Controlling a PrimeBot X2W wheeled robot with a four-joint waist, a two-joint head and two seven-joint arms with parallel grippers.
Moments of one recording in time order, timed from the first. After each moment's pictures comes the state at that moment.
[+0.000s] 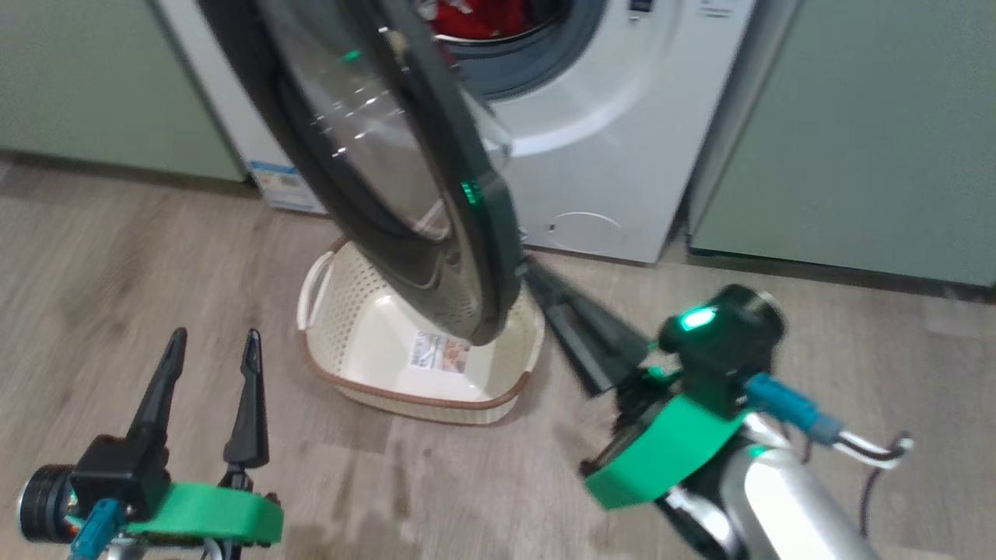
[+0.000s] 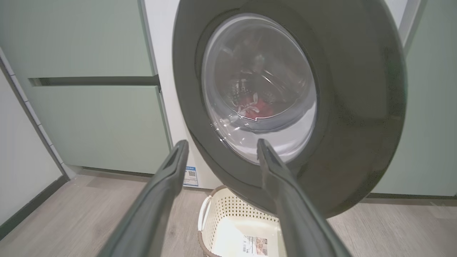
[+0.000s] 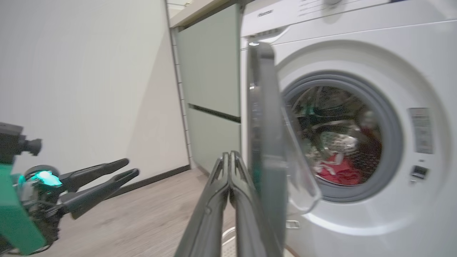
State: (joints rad) left arm 0.14 0.18 -0.06 -0.22 -0.20 0.08 -0.16; right arm -0.19 -0.05 0.45 -0.21 0.22 0.13 0.05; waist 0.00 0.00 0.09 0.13
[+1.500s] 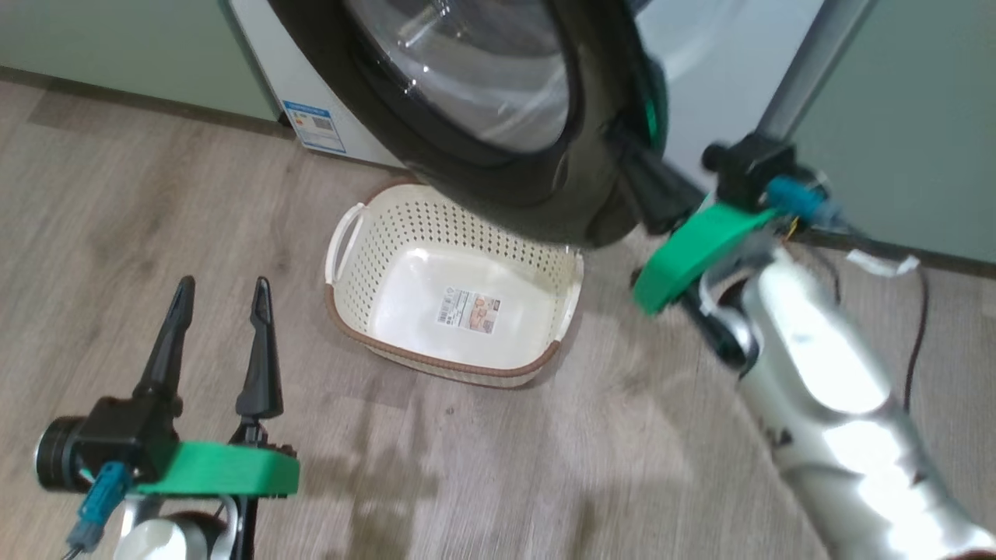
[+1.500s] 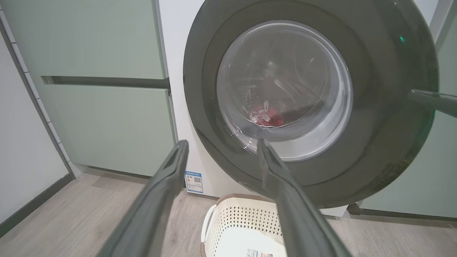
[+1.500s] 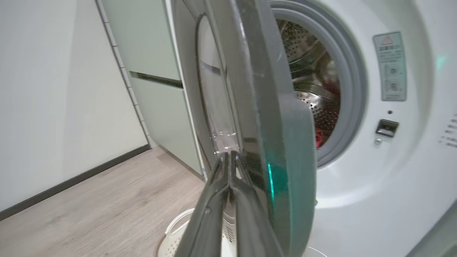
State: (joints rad) left arm 0.03 0.16 -0.10 -0.17 -0.22 0.09 -0.22; right arm -0.62 -0.06 0.33 0.46 0.28 0.13 -0.10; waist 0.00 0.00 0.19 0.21
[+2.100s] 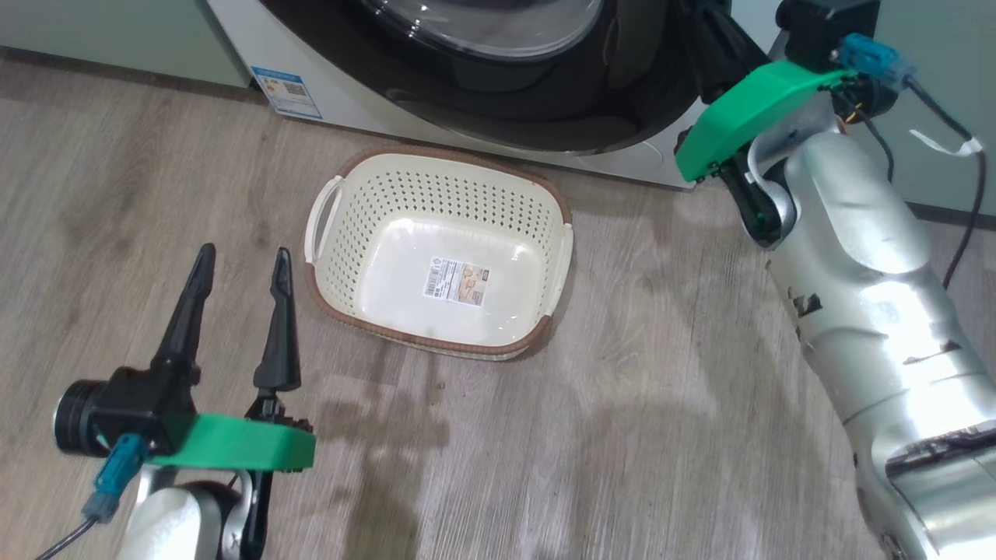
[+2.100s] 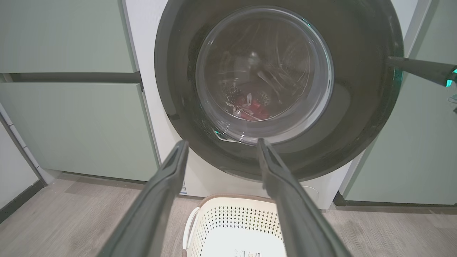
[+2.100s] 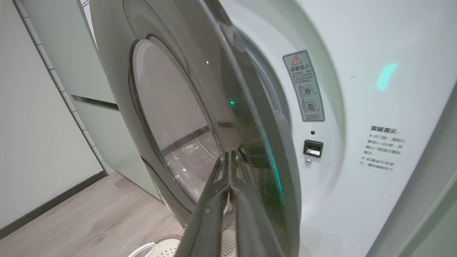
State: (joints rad) left arm -0.05 0.15 -0.13 -0.14 -0.22 0.08 -0.24; right arm -0.96 -0.07 0.28 0.84 0.32 0.13 -0.23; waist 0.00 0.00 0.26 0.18
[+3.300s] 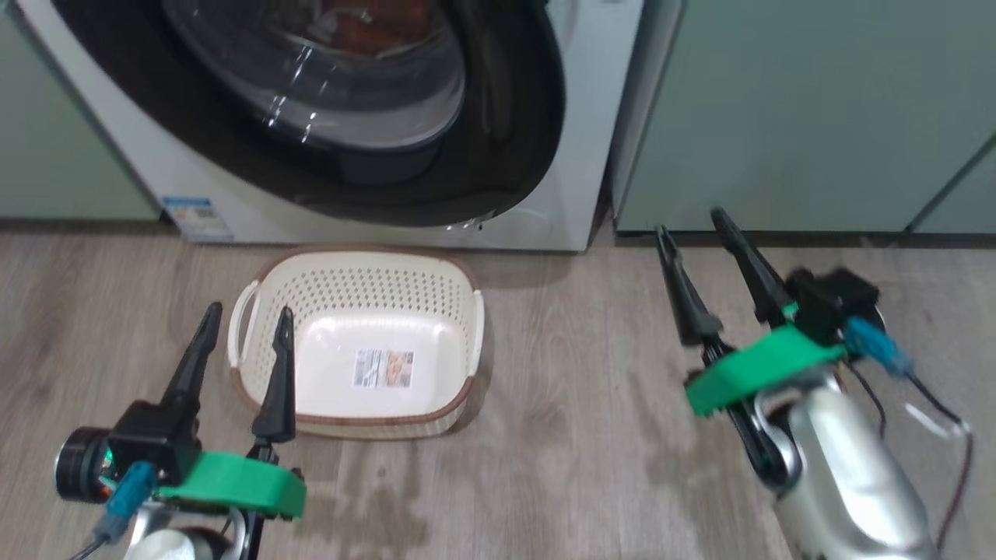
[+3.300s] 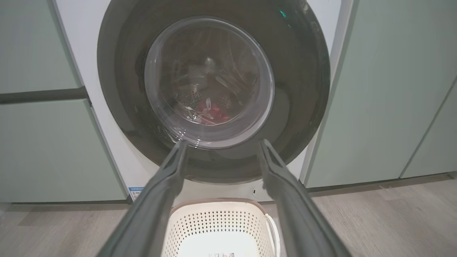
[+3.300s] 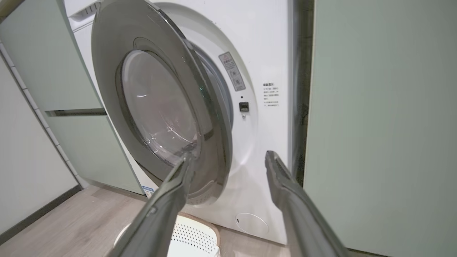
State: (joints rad) left arm 0.03 0.20 -0.14 -0.11 -0.22 0.08 -0.19; right arm -0.32 -0.07 0.19 0.32 0.27 0.13 -0.24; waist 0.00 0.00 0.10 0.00
